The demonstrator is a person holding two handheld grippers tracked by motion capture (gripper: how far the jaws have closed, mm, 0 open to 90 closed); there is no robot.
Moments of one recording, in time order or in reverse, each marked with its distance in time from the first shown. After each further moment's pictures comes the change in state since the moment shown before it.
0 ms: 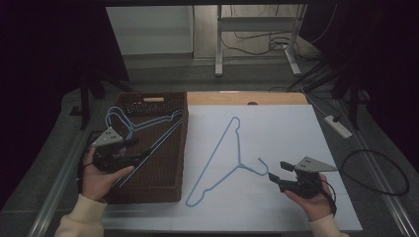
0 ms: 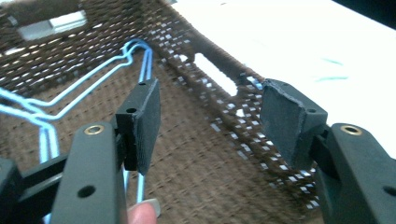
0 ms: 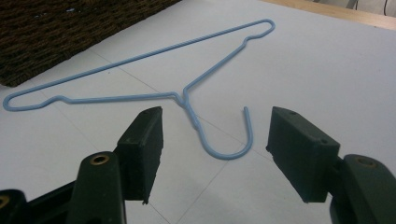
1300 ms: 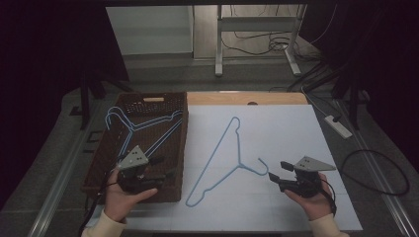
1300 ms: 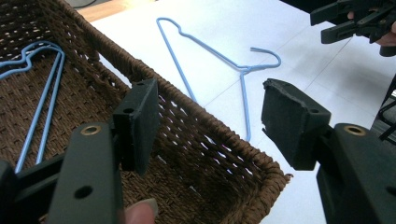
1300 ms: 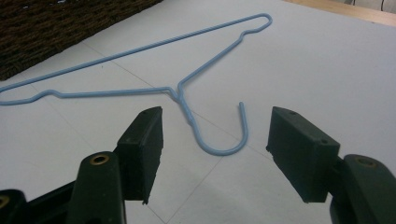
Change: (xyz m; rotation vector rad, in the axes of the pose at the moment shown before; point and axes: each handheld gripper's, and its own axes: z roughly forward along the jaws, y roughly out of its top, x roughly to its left) left arm -0.065 -0.013 0.019 -0.008 -0.130 0.059; right arm -0.002 -0.001 0.003 0.020 -0.011 -0.009
